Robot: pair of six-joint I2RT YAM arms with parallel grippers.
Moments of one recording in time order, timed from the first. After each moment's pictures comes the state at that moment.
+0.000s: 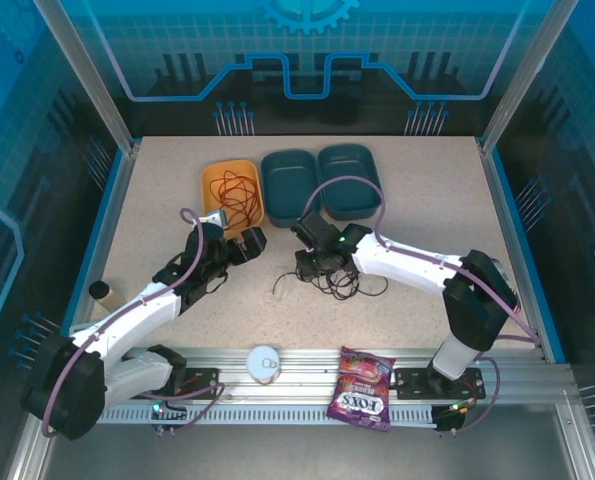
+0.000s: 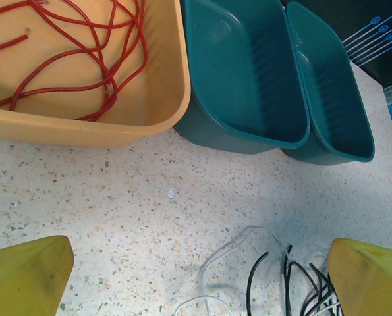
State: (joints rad) left arm -0.41 1.09 0.55 -0.03 -0.02 -0.77; right arm 0.85 1.65 1.21 -0.65 0.06 0.53
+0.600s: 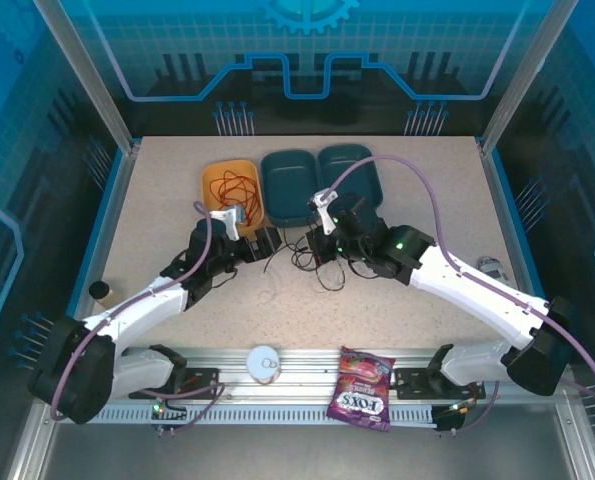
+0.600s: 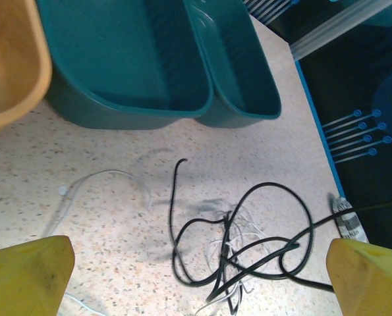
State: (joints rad) left arm -0.41 1.18 0.55 0.19 0.27 -0.74; right arm 0.85 1.30 1.21 -0.59 0.08 0.31
